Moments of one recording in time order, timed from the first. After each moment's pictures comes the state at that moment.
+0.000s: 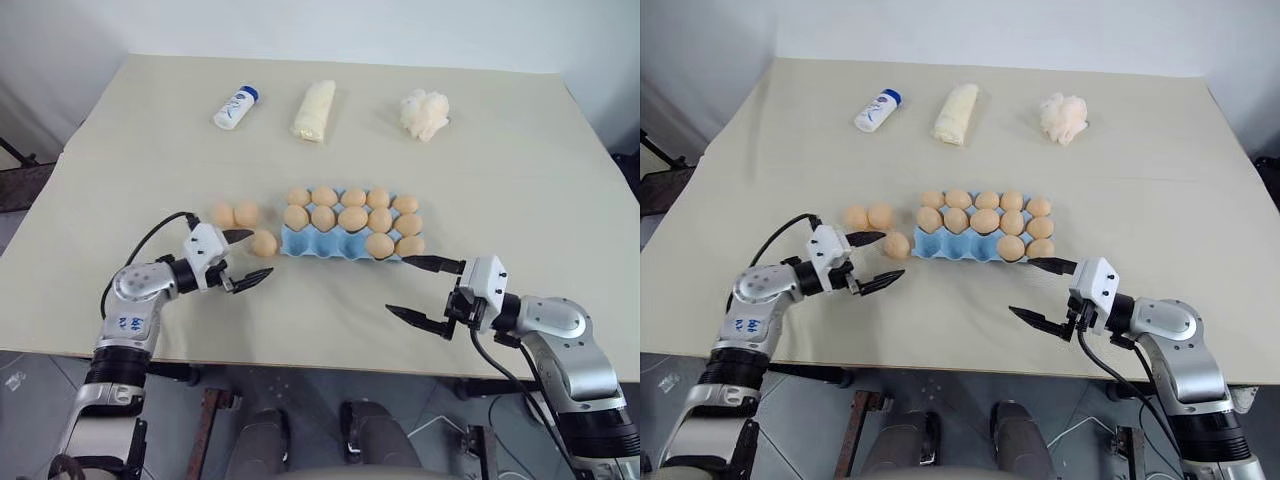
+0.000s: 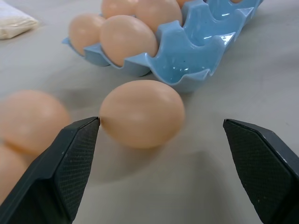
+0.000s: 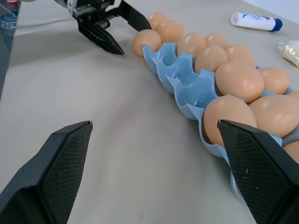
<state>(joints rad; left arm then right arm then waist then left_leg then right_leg) -0.46 0.53 0.02 0.42 -0.17 -0.15 -0.92 -0.11 -0.62 -0.04 -0.17 0.38 0.04 1.04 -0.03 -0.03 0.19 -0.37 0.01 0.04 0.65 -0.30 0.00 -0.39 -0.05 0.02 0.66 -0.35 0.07</state>
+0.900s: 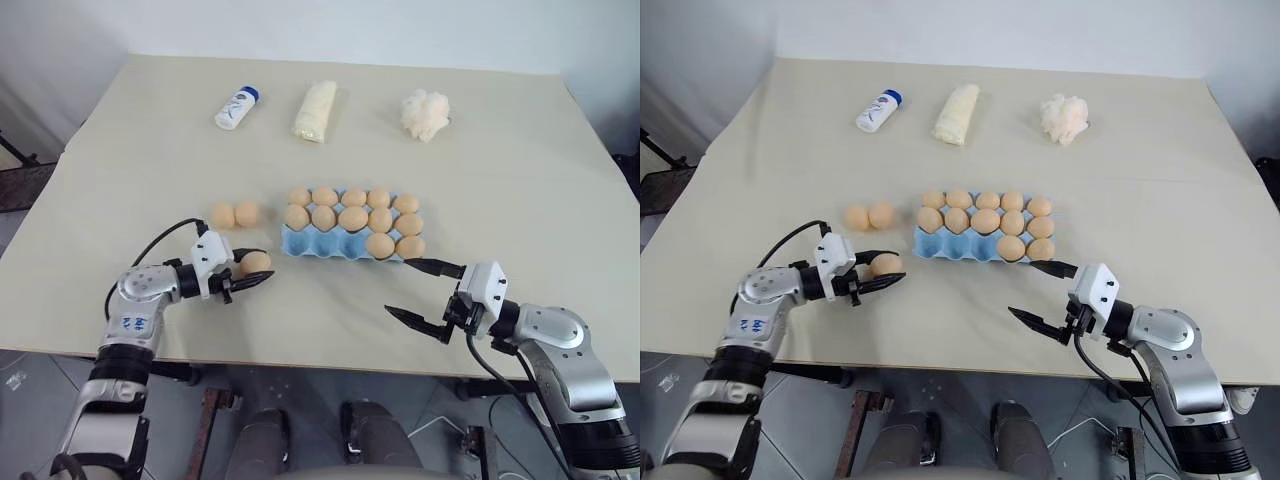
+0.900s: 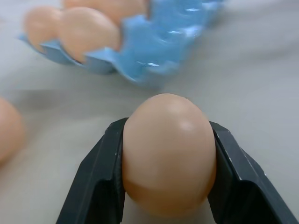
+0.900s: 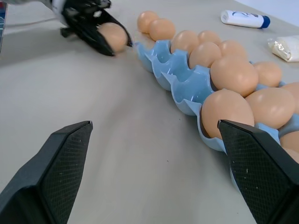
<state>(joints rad) -0.43 0.56 -0.01 0.35 -0.22 -0.11 -1.08 -0.06 -0.61 -0.04 -0.21 0.38 0.03 0.98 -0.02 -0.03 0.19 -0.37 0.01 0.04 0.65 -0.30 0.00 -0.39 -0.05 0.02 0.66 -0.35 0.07</state>
